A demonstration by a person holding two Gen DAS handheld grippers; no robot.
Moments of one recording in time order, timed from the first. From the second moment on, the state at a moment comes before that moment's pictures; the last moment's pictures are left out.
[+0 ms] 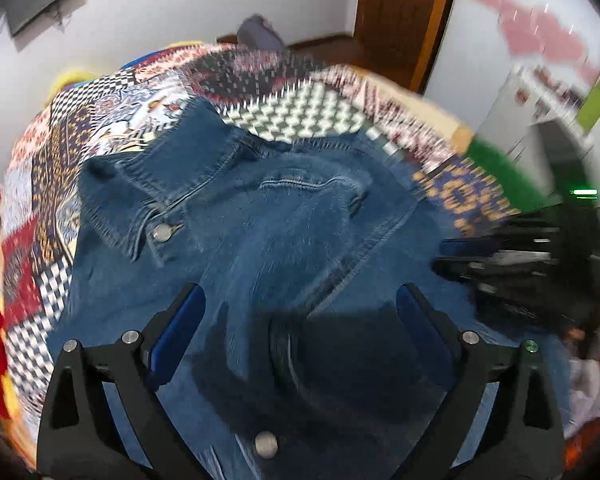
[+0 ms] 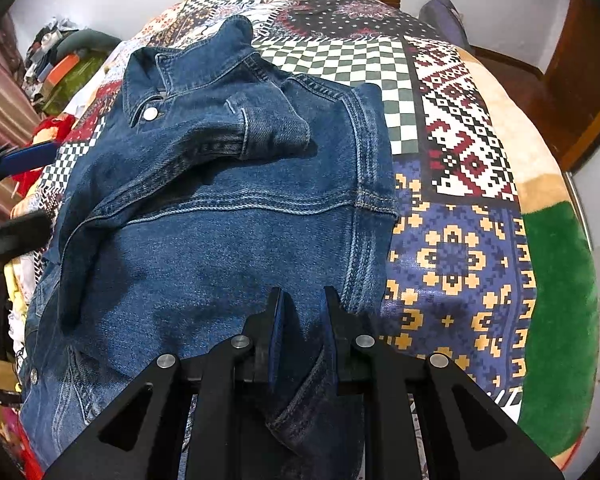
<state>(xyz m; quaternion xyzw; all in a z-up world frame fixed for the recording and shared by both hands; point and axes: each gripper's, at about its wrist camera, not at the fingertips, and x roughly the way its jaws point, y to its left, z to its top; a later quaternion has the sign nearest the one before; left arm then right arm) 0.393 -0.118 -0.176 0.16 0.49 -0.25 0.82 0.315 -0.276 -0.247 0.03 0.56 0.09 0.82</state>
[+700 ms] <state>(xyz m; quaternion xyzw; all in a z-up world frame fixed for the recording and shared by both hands) 0.413 -0.003 -0.091 0.00 0.37 -0.16 0.91 0.338 -0.283 -0.213 0.08 0.55 0.10 0.83</state>
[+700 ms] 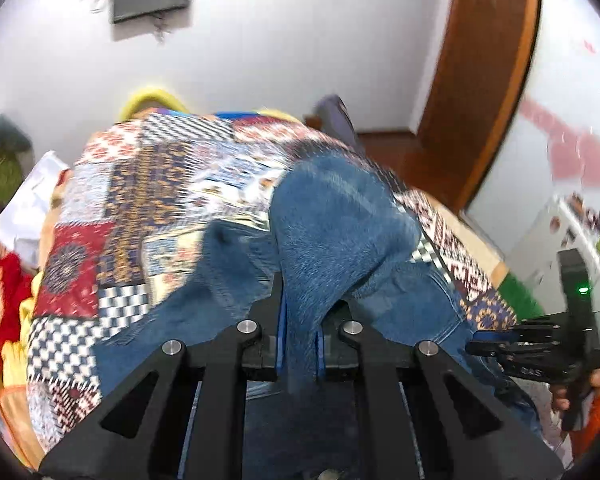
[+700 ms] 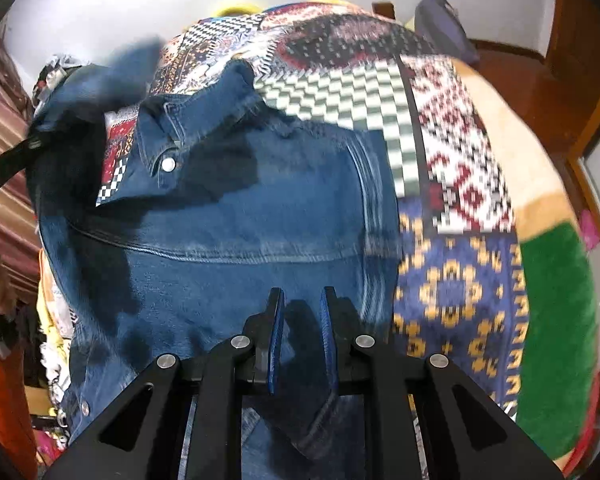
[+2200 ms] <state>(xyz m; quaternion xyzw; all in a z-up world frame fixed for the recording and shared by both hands) 0.338 0.165 -0.217 -0.21 0.47 -0.03 0.86 0.311 -0.301 -0.230 0.04 0.55 0.04 0.83</state>
